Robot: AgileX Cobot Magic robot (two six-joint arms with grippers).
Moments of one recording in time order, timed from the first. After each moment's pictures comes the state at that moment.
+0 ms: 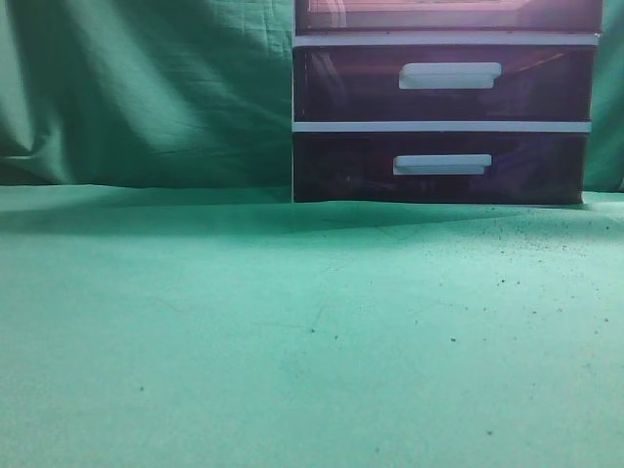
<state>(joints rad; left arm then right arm) -0.03 0.93 -0.48 0.17 0.25 -0.27 -0.03 -0.01 0.03 0.04 0.38 -0.02</state>
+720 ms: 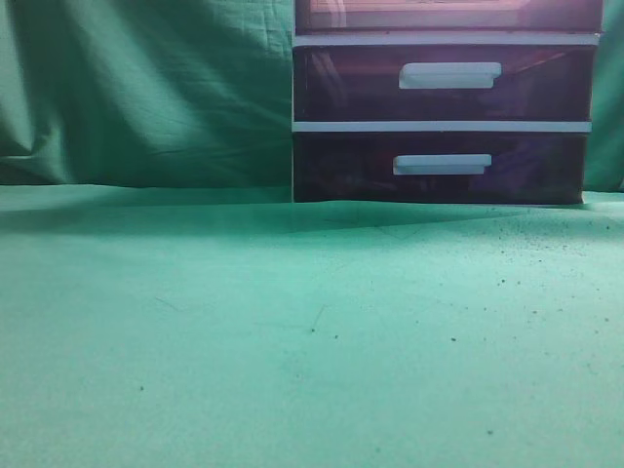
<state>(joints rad) -0.03 1.46 -0.67 0.19 -0.01 -0.27 -0.03 -0.01 0.03 0.04 0.38 -0.02</state>
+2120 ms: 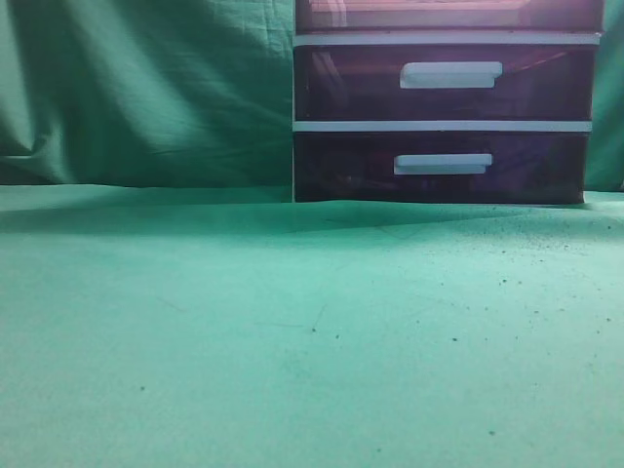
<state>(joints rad) -0.53 1.08 -0.98 0.24 0.51 -0.27 -0.03 -0.01 0.03 0.13 0.09 0.05</state>
